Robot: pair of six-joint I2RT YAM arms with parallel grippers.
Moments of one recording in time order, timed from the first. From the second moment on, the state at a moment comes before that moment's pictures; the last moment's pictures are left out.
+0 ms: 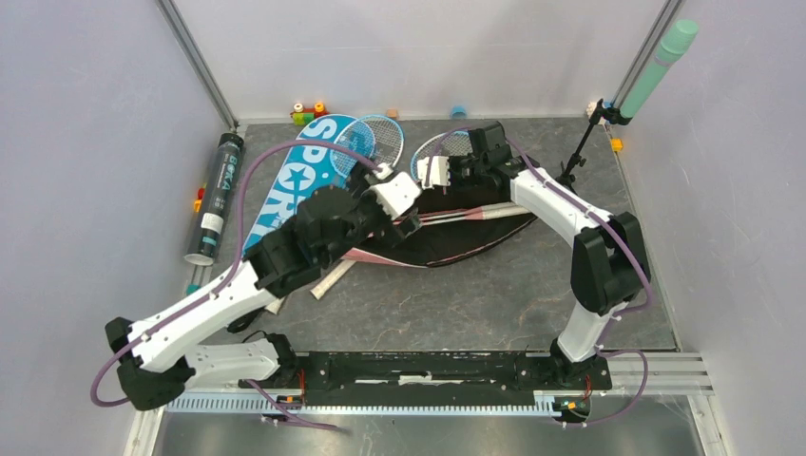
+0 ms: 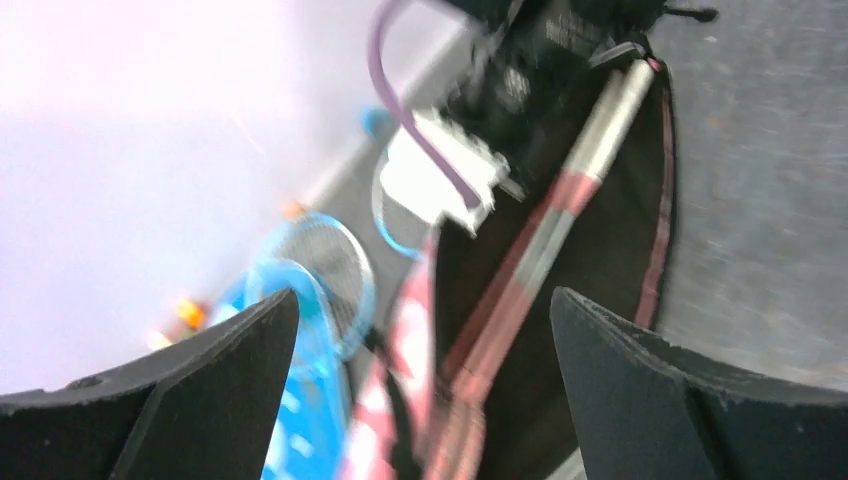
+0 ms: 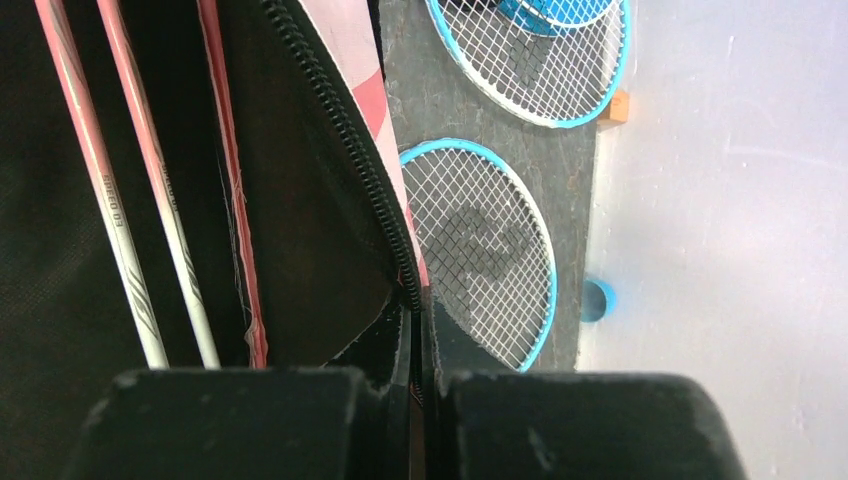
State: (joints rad) left arm -0.99 1.02 1.09 -0.28 -0.30 0.28; right arm 0.45 1.74 1.35 -0.33 -0.46 -1.25
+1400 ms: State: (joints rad) left arm -0.07 1.33 1.29 -1.11 0.40 1.40; right arm 0.46 1.92 1.59 -0.39 -0.32 -0.73
